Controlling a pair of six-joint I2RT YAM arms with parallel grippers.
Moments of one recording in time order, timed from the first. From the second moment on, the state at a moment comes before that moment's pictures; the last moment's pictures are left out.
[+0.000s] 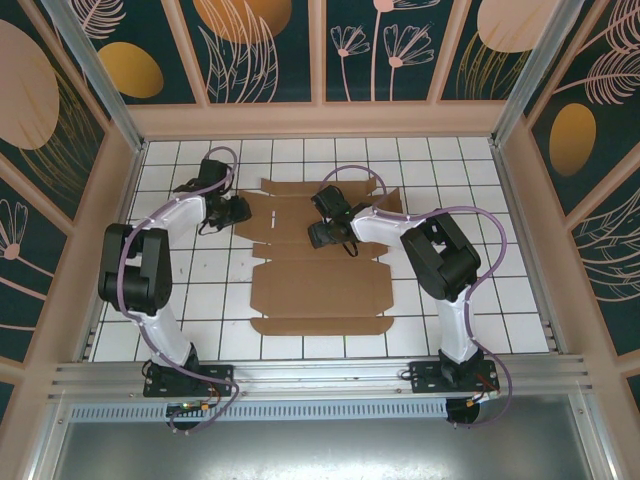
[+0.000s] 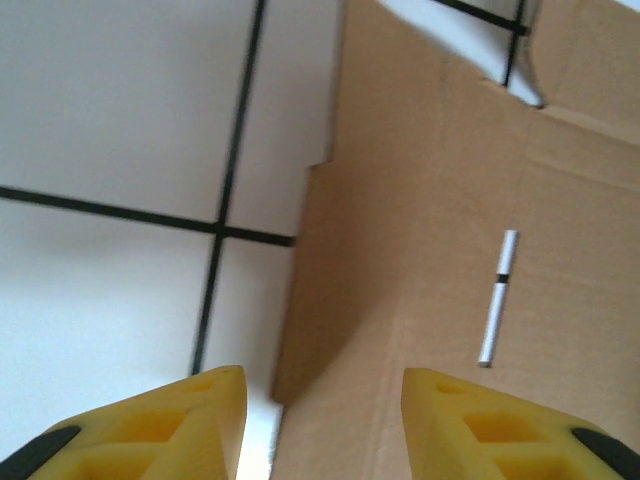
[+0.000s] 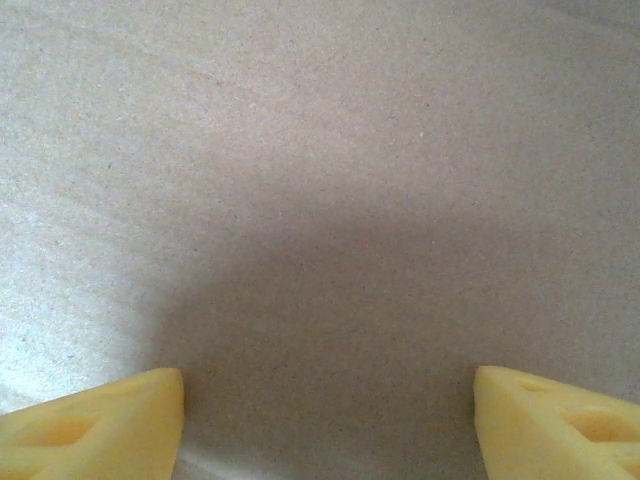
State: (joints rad) left arm -0.16 1.81 1.20 -0.47 0.14 -0.46; right arm 0.71 2.04 1.33 -0.35 0.13 0.26
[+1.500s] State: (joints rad) left arm -0.28 1.50 1.11 -0.44 0.10 -0.52; right arm 0.71 2.04 1.33 -0.35 0.13 0.26
